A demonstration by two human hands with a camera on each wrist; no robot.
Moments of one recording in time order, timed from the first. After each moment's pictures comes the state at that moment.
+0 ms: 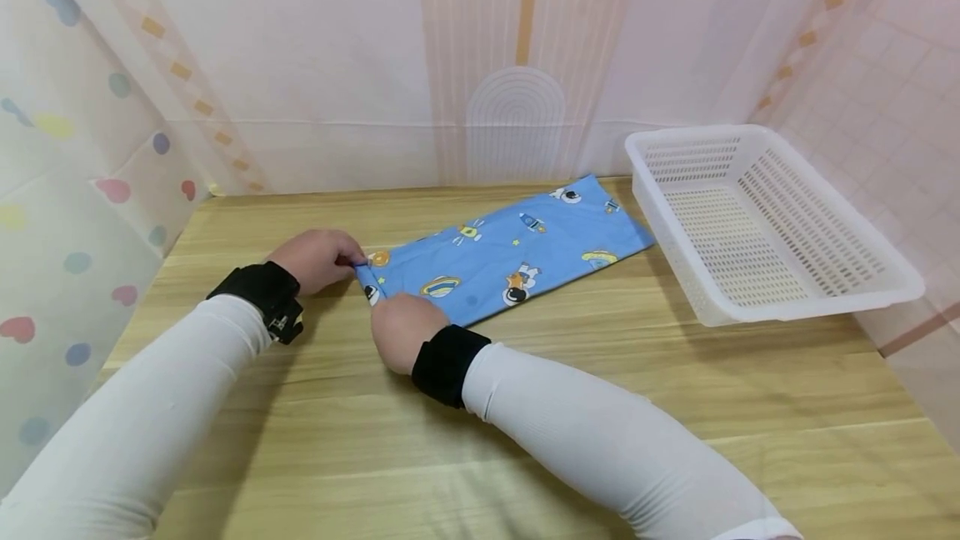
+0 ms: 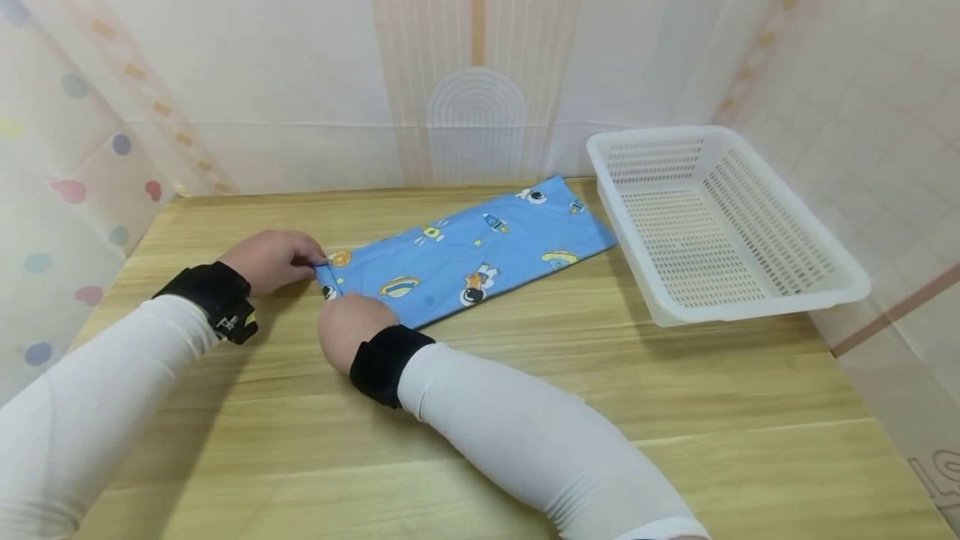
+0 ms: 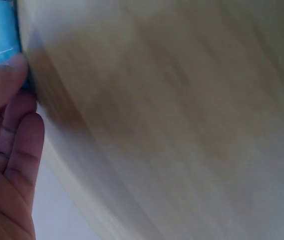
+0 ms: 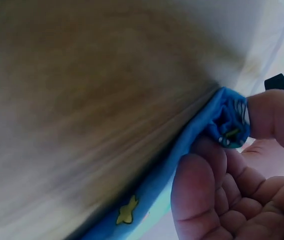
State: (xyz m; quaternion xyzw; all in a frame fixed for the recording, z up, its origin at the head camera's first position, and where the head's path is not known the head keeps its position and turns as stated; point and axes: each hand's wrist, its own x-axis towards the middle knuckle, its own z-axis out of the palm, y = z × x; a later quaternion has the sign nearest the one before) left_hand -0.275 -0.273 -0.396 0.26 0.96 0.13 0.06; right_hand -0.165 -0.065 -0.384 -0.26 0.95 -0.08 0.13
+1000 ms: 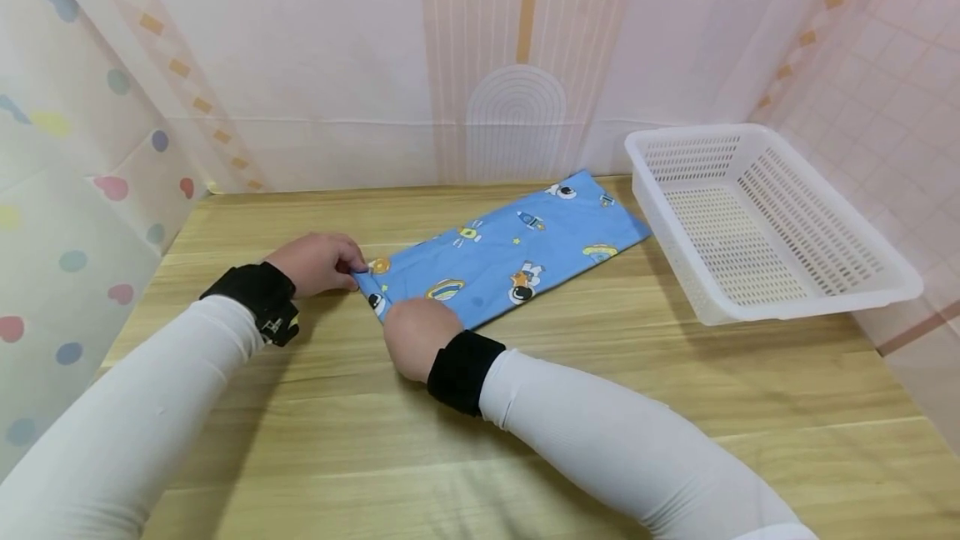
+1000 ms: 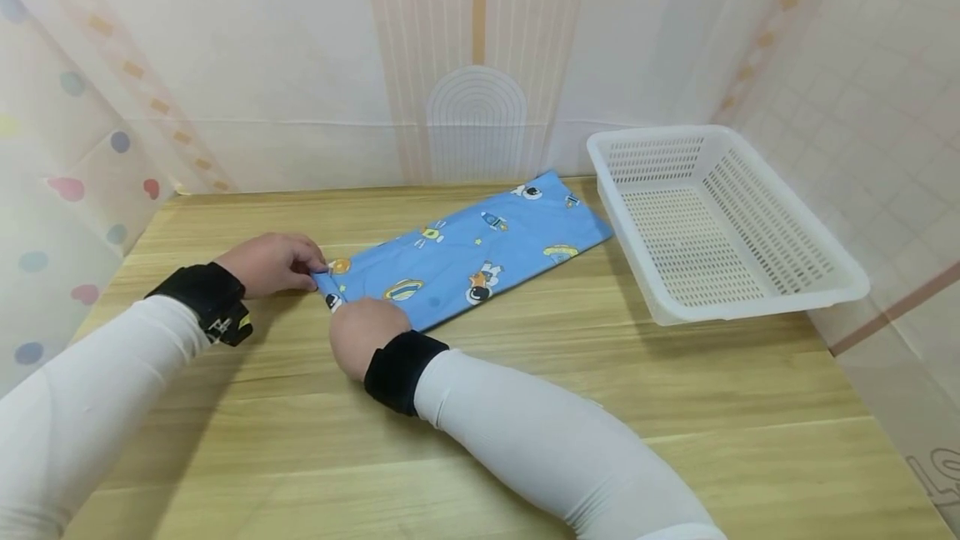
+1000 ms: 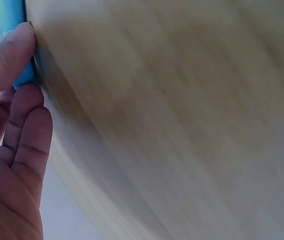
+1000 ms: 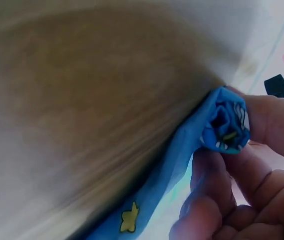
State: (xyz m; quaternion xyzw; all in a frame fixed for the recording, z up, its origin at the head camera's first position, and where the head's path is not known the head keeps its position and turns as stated) left_hand -0.272 -0.275 -0.397 0.28 0.94 0.15 0.10; right_hand -0.157 -0.052 -0.384 -0.24 0.96 -0.07 0.13
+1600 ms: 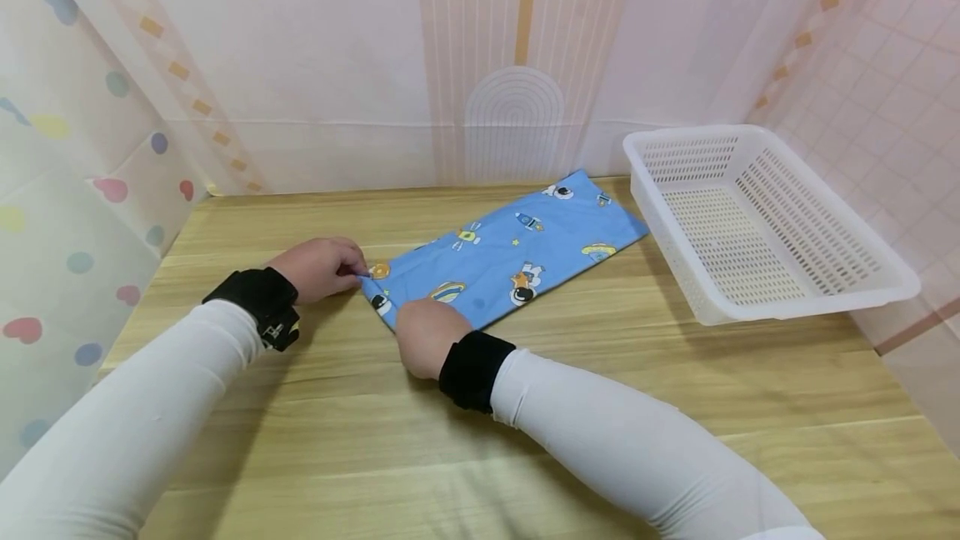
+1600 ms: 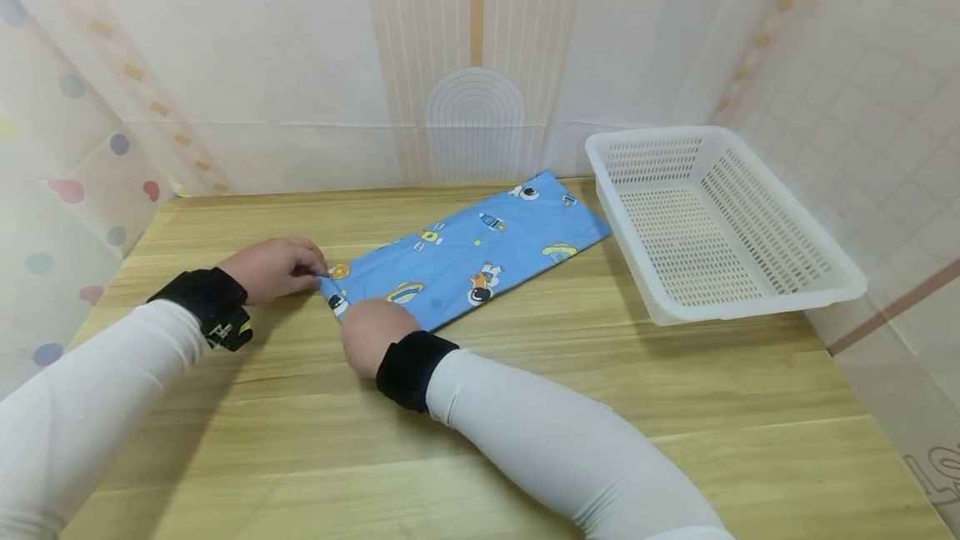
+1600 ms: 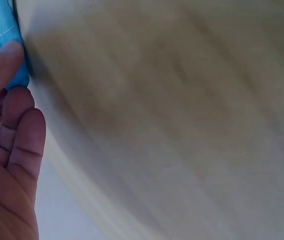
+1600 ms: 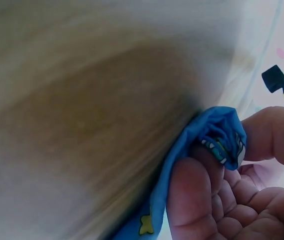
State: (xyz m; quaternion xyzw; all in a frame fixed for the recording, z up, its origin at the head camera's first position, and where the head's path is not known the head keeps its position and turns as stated) left_hand -0.266 -0.268 -0.395 0.31 0.94 0.11 0.07; right_hand -0.162 -0.040 -0.383 -0.22 0.95 -0.13 0.18
